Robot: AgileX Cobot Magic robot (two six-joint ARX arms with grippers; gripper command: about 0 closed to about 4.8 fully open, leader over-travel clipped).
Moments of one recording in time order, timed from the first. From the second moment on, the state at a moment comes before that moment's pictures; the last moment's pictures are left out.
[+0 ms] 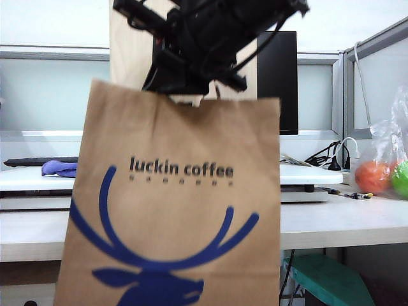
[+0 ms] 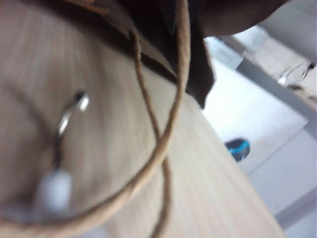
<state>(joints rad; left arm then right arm) -0.43 0.00 0.01 -0.06 0.13 -0.06 0.87 1.55 0.91 0.33 0.01 0.34</state>
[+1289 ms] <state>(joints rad) -0.43 0.00 0.01 -0.06 0.13 -0.06 0.85 1.41 0.91 0.13 -0.07 0.35</state>
